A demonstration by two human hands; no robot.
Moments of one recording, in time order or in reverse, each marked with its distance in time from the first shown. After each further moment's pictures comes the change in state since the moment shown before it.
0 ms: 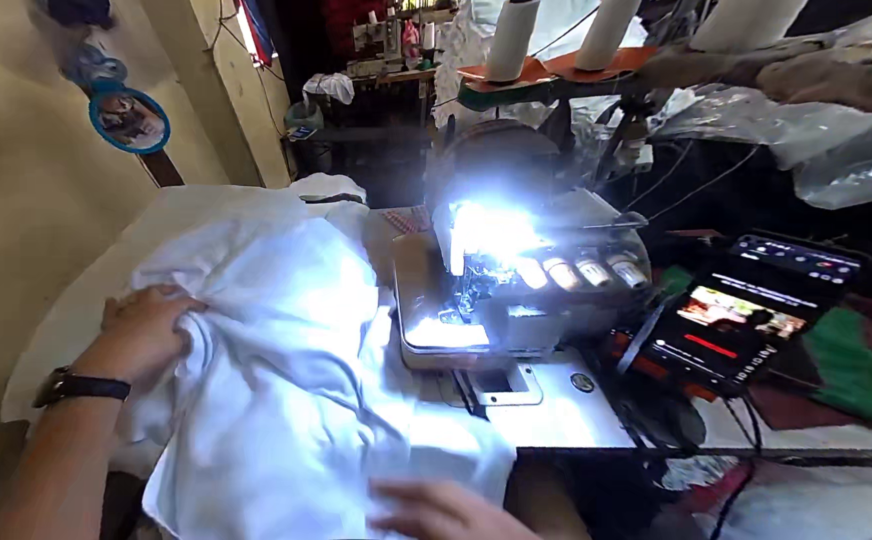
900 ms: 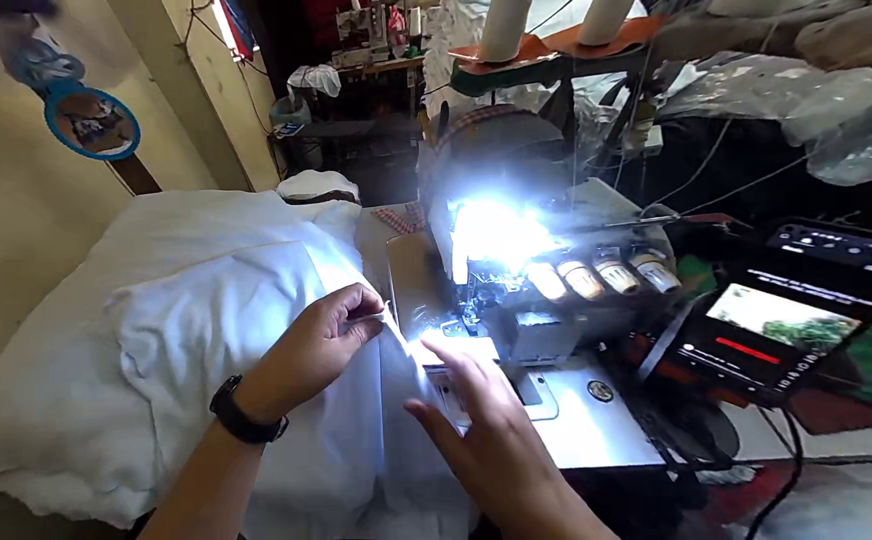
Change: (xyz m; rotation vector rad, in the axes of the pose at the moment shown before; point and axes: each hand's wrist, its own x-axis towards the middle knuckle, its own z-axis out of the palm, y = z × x) left_hand -0.007 0.192 0.010 -0.955 -0.123 0.630; right_hand 0.067 0.083 -0.016 -0.320 0.780 0.086
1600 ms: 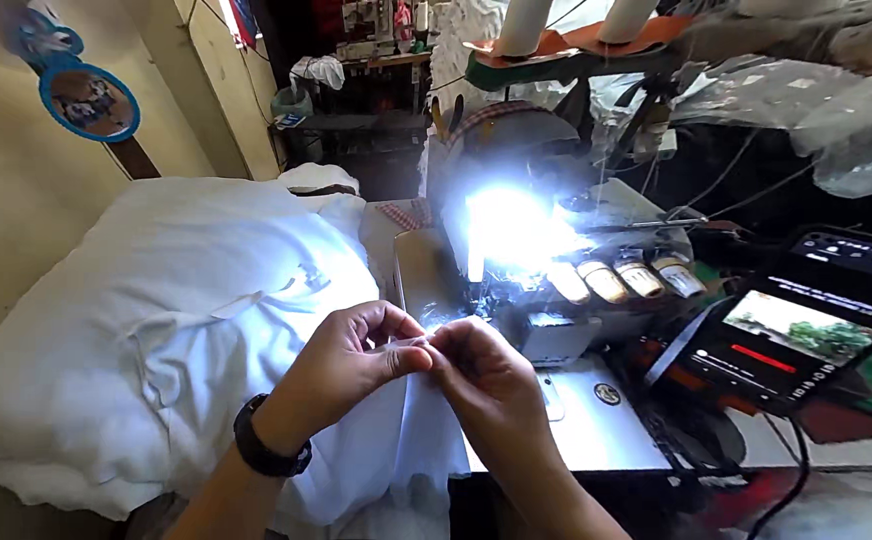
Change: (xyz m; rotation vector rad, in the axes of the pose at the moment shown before) left_hand -0.014 0.006 0.018 -0.358 0.018 -0.121; right_hand 0.031 -0.013 0.012 0.481 0.157 0.138
